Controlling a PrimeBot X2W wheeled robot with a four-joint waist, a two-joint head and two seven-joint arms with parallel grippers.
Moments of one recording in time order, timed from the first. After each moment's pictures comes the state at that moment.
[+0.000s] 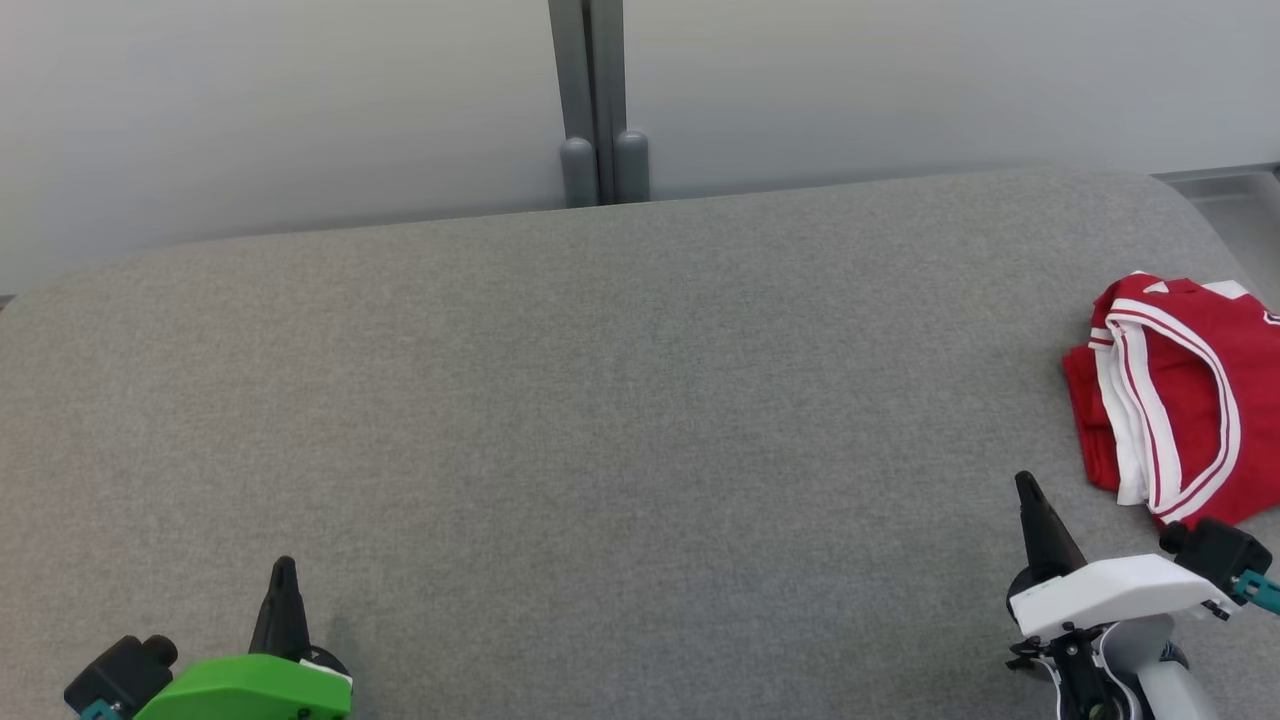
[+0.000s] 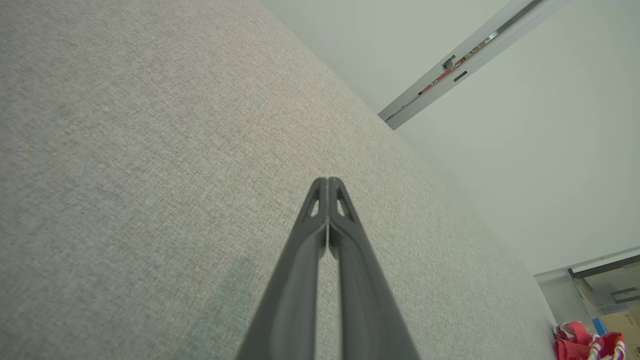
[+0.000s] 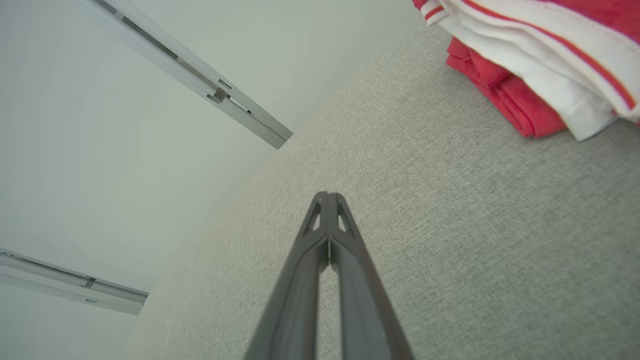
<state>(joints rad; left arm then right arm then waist) -0.01 0.04 0.06 0.32 -0.84 -0.10 -0.08 -0.13 -0.04 -0.06 0.38 0.85 0.13 -0.08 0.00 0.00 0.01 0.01</state>
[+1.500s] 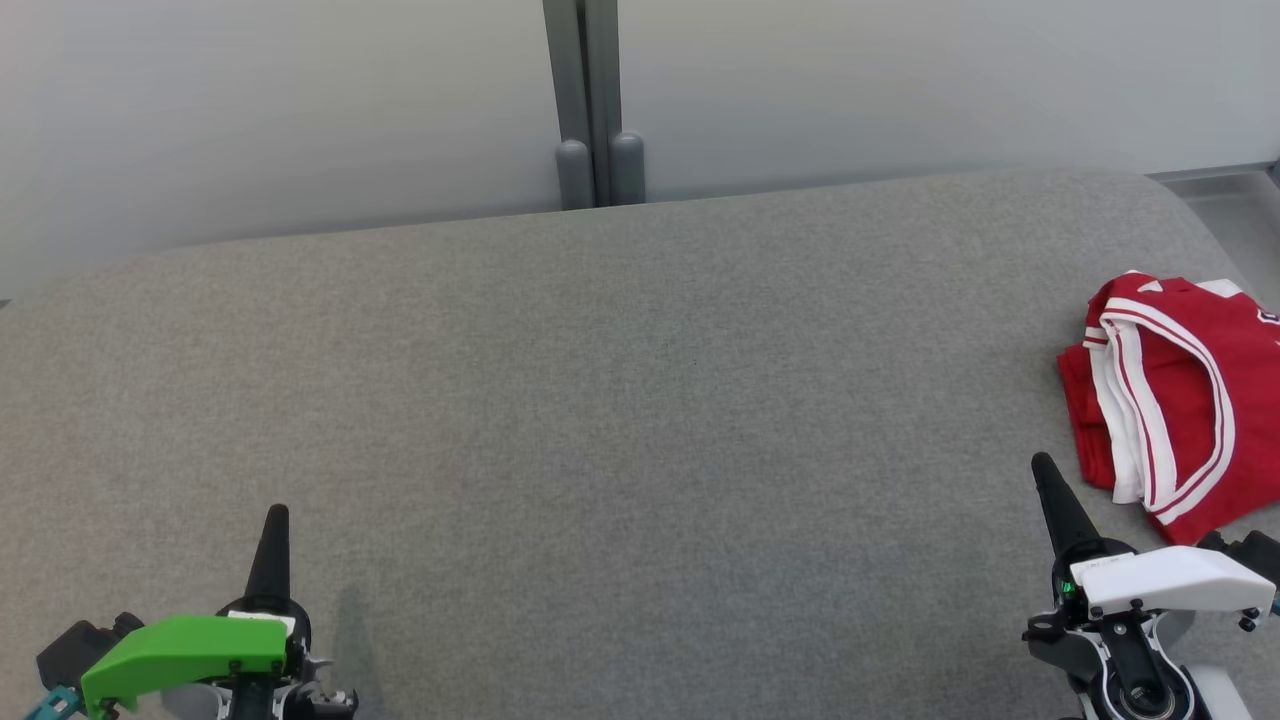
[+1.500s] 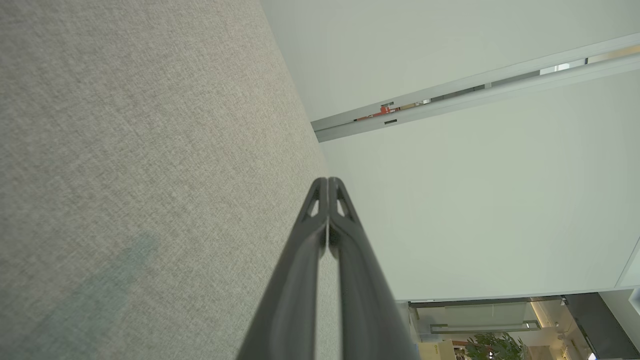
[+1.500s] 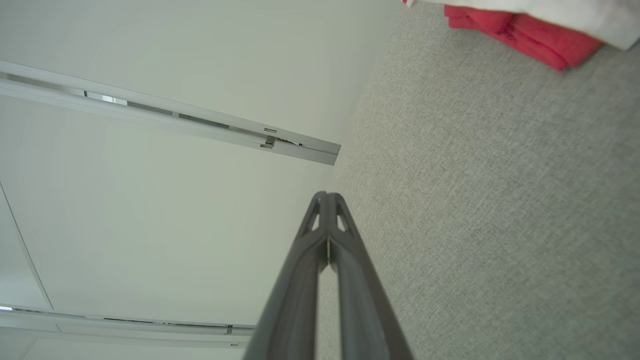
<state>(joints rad) -0.06 0.04 0.09 0.28 -1.32 -0.12 0.04 -0.12 -0.04 -0.09 0.30 1.32 0.13 0.04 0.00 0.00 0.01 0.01</state>
